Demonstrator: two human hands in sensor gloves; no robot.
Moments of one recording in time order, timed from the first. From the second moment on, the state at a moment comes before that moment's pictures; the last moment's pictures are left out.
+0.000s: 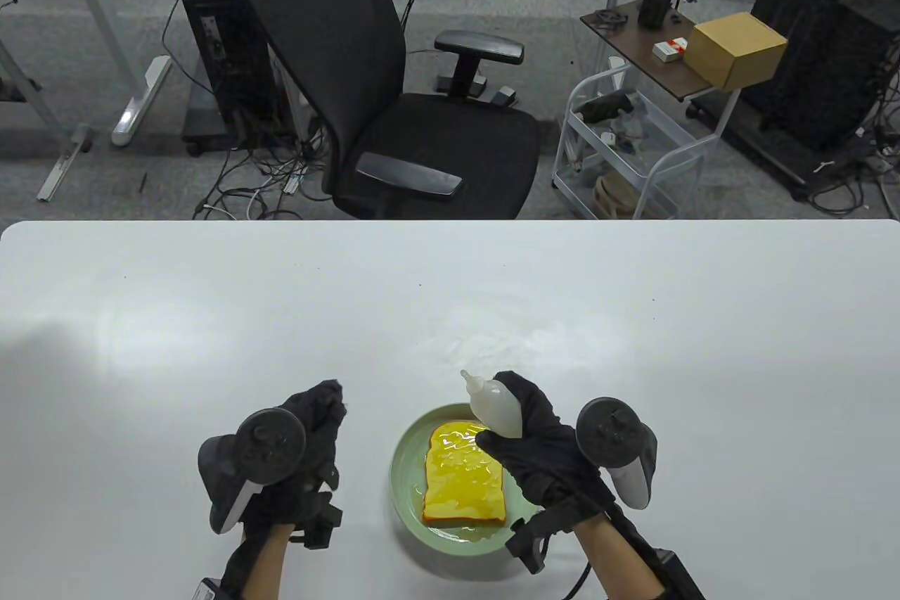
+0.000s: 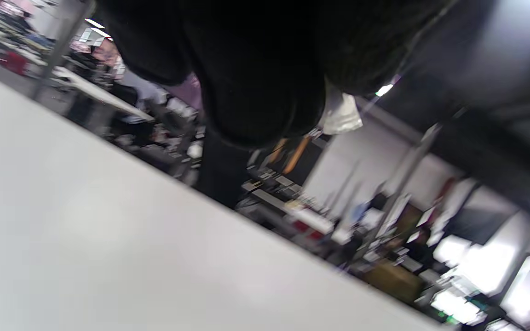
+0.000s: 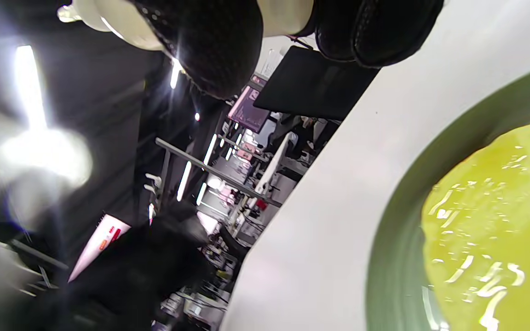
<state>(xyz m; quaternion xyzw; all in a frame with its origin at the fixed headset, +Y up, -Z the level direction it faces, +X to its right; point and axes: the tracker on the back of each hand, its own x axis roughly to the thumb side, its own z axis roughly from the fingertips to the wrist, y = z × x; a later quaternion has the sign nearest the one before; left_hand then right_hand) -0.201 -0.645 -0.264 0.15 -0.04 0.29 0.94 0.117 -0.686 -0.287 0.15 0.04 0.84 0.52</state>
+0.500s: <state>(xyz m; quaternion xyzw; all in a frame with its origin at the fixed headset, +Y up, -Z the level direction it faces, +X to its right) -0.148 -0.625 -0.260 0.16 -0.18 0.32 0.91 0.100 -0.698 -0.286 0.18 0.07 0.88 0.44</state>
